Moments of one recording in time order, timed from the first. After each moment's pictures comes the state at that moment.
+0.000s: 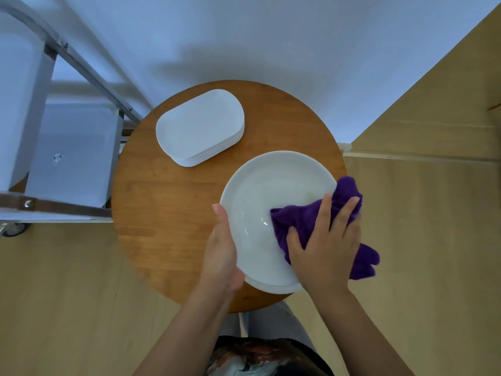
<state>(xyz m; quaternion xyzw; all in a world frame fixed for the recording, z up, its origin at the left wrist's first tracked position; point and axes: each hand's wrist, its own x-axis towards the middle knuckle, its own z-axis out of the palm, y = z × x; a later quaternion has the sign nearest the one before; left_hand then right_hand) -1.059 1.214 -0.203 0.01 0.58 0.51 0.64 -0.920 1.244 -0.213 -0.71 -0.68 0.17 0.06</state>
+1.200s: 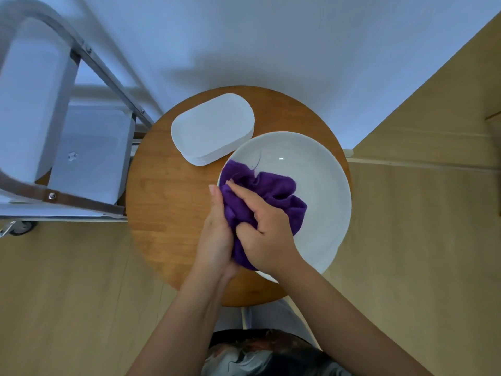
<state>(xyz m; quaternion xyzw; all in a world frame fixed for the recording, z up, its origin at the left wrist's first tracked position) -1.073 1.211 -0.164 0.04 0.57 0.57 0.59 -0.999 1.238 -0.163 -0.44 -0.66 0.56 0.26</state>
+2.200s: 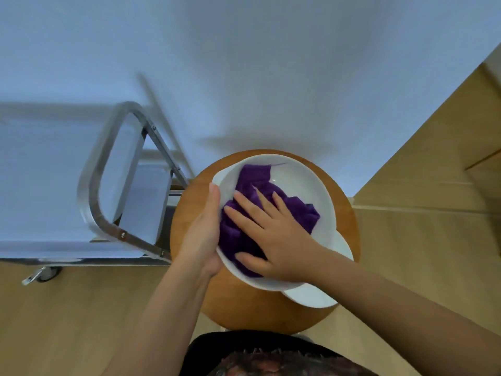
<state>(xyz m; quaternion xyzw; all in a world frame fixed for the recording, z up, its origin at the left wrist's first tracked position) -1.174 1.195 -0.051 0.09 0.57 0.52 0.63 -1.036 1.240 -0.065 -0.26 -0.95 0.15 0.07</state>
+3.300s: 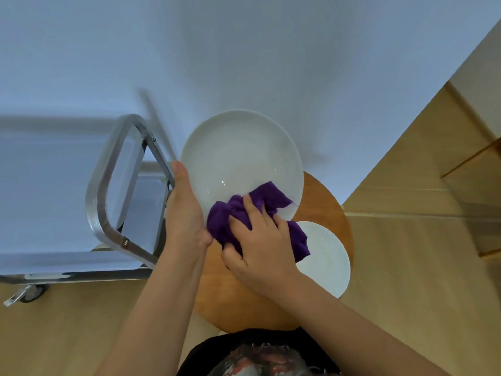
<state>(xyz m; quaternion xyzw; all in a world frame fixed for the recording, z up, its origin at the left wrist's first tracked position) -1.204 1.202 -0.022 0.07 0.54 0.70 0.47 -1.080 1.181 -0.041 -0.45 -0.85 0.18 0.19</state>
